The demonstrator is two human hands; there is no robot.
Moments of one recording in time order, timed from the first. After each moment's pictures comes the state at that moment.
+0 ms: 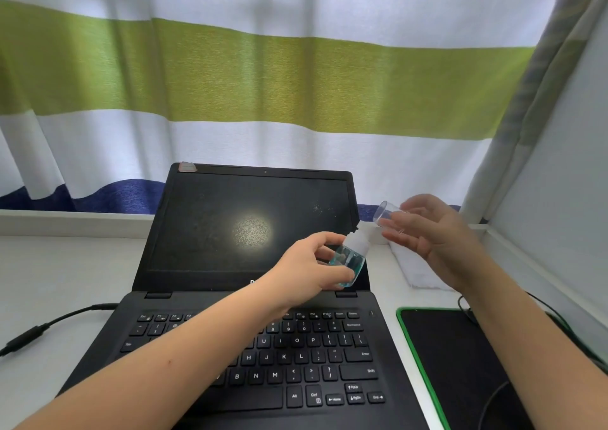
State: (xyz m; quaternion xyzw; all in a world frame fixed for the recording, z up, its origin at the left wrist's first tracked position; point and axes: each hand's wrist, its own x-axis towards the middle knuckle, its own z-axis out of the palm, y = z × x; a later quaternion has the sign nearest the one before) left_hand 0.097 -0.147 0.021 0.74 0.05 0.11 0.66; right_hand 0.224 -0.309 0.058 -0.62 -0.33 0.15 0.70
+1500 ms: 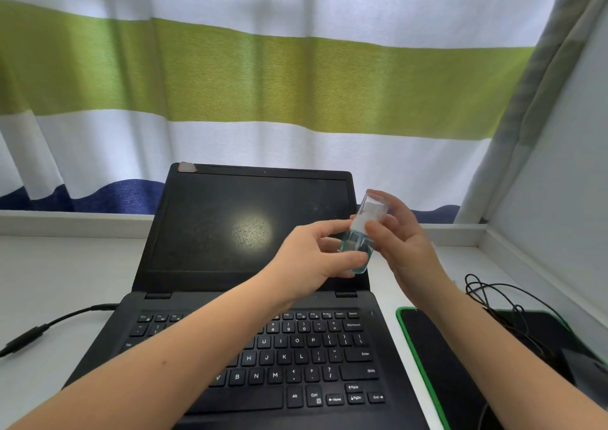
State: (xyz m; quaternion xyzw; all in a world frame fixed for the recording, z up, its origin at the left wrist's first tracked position) left_hand 0.088 -0.156 0.044 0.72 0.03 0.15 0.68; right_hand 0.191 -0.279 0.037 -0.59 -0.38 0.11 0.70
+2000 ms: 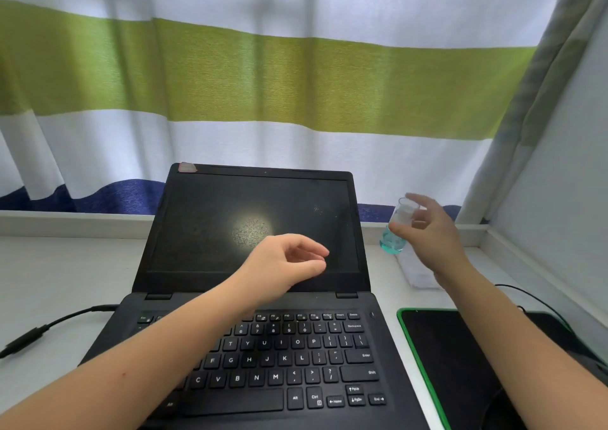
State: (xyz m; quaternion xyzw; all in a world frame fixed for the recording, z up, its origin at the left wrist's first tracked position) left_hand 0.070 -0.122 0.028 0.81 0.10 0.16 0.56; right_hand 0.255 -0.293 0.032 -0.77 -0.24 -0.03 0.59
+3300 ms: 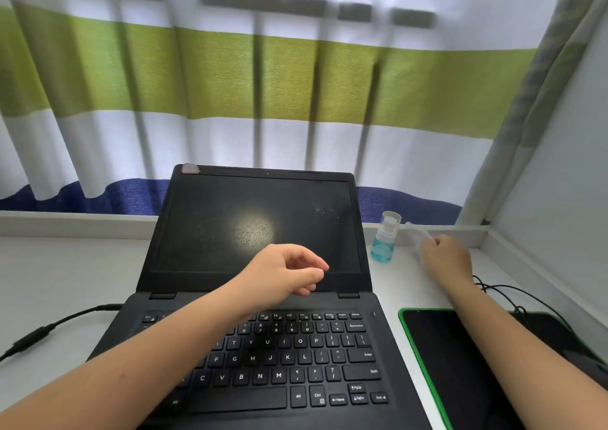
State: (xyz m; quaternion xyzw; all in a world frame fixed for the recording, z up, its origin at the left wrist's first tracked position) left_hand 0.066 -0.121 0.023 0.80 0.10 0.12 0.58; right_hand 0.289 -0.309 -0.006 -0.92 -0.09 -0.11 0.37
